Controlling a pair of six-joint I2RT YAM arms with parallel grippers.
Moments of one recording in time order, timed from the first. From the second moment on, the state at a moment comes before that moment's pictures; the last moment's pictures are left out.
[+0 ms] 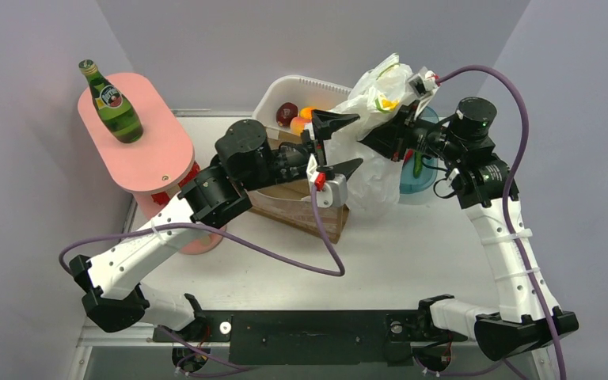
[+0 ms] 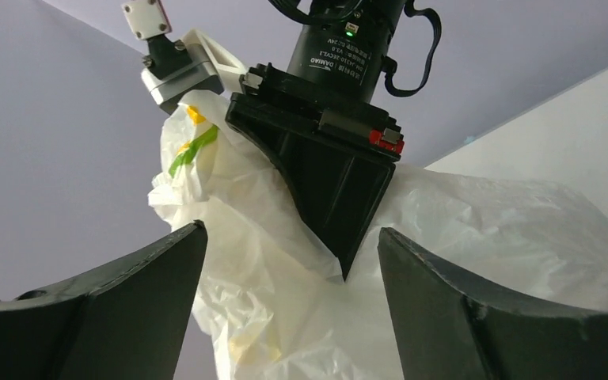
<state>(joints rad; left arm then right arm) -0.98 1.36 1.66 -0.19 0.36 0.95 0.22 1.19 1.50 -0.41 -0.84 0.21</state>
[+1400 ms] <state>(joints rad) -0.85 1.27 1.52 -0.30 0.53 1.23 0.43 1.25 1.47 -0.39 -0.97 0.39</state>
